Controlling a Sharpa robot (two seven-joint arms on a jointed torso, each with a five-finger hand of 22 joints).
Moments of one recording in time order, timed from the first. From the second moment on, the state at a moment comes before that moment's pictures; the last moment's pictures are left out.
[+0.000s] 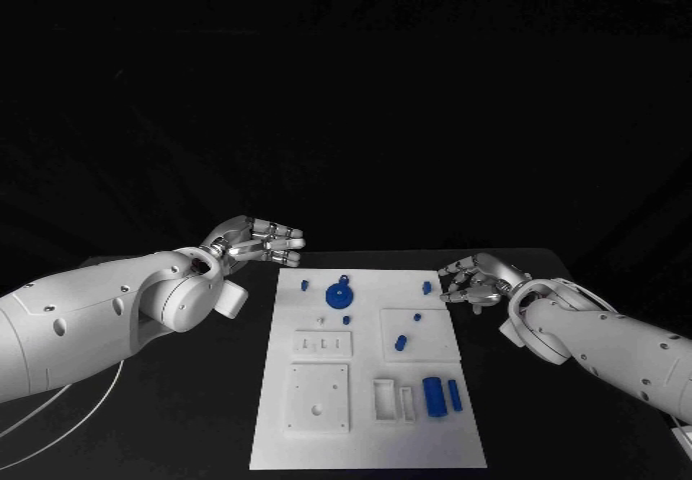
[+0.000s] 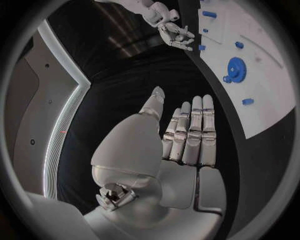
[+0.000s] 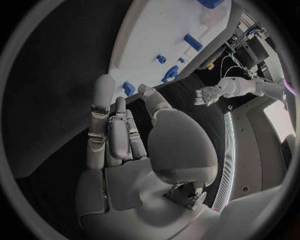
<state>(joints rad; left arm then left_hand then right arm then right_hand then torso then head) 1.35 -0.82 -0.12 1.33 -0.25 -0.17 0.24 1.39 0.02 -0.04 -0.05 0.05 0.91 0.17 0.07 0.07 1.08 0.14 0.06 0.06 1.16 0.11 0.07 0.07 0.08 0.98 0.10 0.32 0.08 1.03 -0.76 0.15 1.10 -1.20 -0.33 0.10 1.30 -0.13 0.14 -0.13 0.43 0.90 0.05 0.06 0.07 1.09 0.03 0.35 0.34 1.46 -0.04 1.31 1.31 0.16 1.47 -0.07 0.64 0.37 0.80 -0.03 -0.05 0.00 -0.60</state>
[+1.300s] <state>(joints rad) 1.35 -0.82 -0.12 1.33 -0.26 -0.17 0.23 1.39 0.02 -0.04 -0.05 0.05 0.91 0.17 0.07 0.07 1.08 0.14 0.06 0.06 1.16 0.11 0.07 0.07 0.08 0.98 0.10 0.32 0.08 1.03 -0.81 0.15 1.04 -0.53 -0.12 0.21 1.28 -0.03 0.25 -0.28 0.33 0.78 0.07 0.06 0.06 0.89 0.06 0.06 0.06 1.05 0.14 0.06 0.06 0.21 1.14 0.16 0.11 0.07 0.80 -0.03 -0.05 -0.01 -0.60</state>
